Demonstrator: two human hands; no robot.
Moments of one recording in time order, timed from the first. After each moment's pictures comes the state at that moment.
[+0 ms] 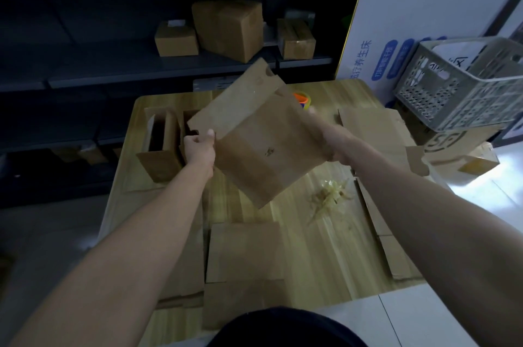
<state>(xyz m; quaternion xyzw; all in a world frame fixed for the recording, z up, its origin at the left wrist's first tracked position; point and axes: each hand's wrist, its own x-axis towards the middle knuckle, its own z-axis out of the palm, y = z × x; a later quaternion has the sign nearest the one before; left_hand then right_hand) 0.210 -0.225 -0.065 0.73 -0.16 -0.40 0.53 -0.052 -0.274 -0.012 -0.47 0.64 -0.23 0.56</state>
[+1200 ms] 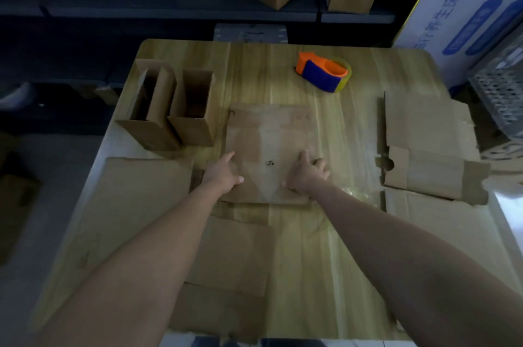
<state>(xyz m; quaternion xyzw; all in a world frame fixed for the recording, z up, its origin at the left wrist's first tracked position) 0.184 -0.236 -0.187 0.82 -0.37 -0.41 0.13 -0.005 -0.309 -0.180 -0.63 0.68 0.14 0.35</state>
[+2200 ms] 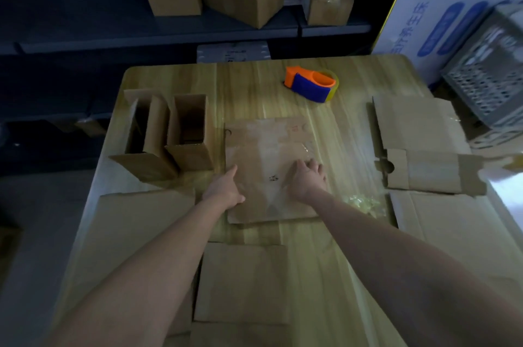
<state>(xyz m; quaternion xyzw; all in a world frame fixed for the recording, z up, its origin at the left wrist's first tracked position) 0.197 -0.253 -0.175 0.80 -0.46 -0.39 0.00 0.014 -0.312 -0.177 -0.67 0.67 0.07 0.30</state>
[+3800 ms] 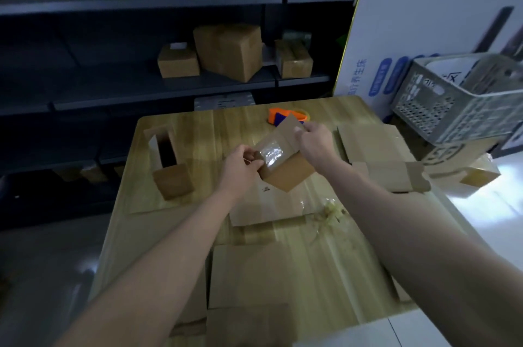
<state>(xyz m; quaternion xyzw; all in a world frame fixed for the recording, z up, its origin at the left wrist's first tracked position) 0.161 -0.219 -0.043 0.67 -0.52 -0.32 0.42 0.003 -0.271 0.014 -0.59 0.64 -0.34 0.33</state>
